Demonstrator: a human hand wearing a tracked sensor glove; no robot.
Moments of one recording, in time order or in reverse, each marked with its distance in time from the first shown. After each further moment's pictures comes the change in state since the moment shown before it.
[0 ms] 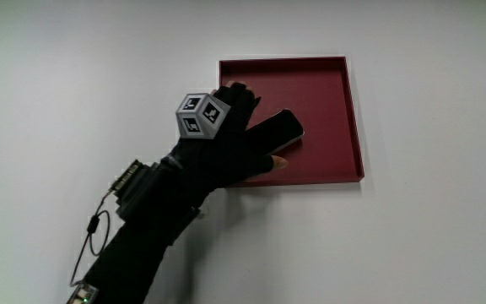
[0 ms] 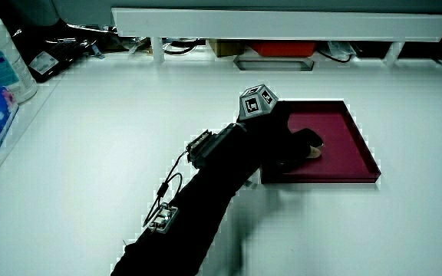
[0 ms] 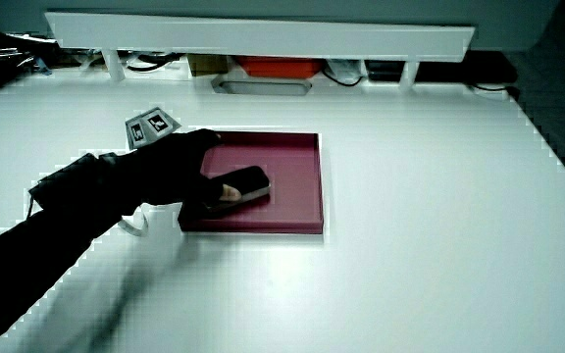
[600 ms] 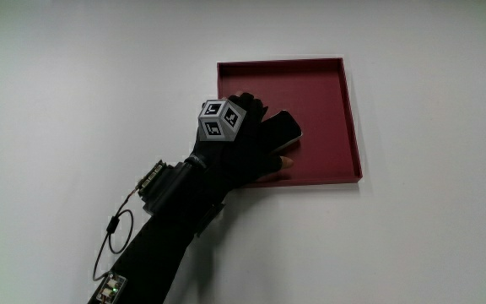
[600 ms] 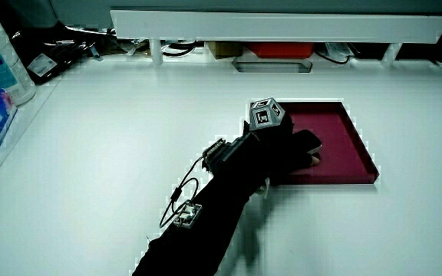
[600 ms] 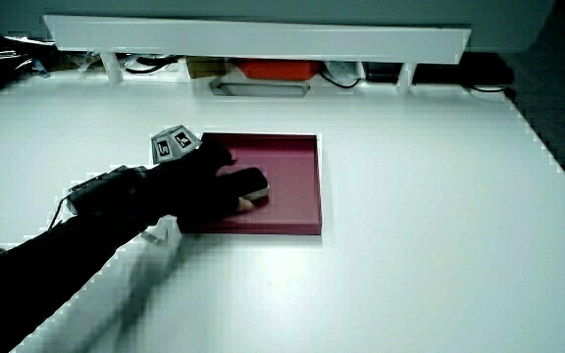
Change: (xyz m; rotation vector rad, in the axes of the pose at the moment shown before) arm -0.005 0.019 -0.027 -0.020 0.043 0.042
